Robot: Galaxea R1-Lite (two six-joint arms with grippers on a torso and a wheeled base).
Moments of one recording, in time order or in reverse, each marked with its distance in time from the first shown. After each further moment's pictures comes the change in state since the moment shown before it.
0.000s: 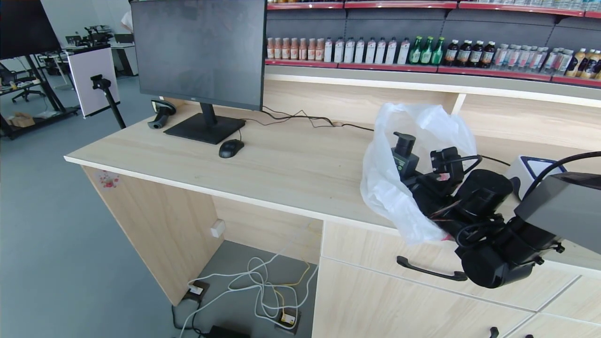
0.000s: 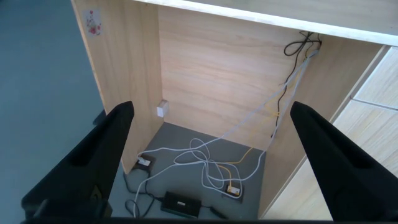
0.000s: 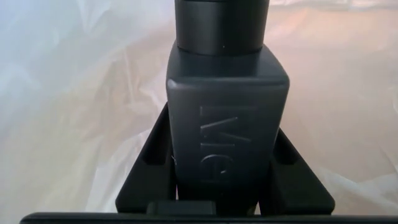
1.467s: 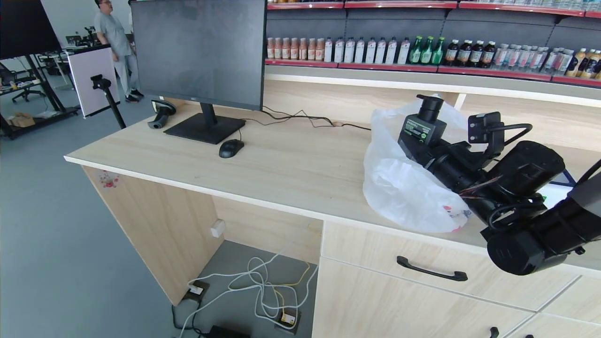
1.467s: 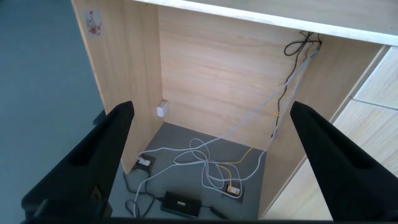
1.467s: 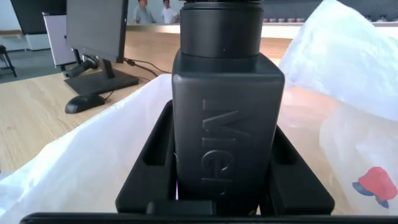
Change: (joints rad) left arm 0.000 0.000 0.000 0.000 0.000 0.000; right arm -0.021 -0.171 -0.009 0.005 0.000 -0.001
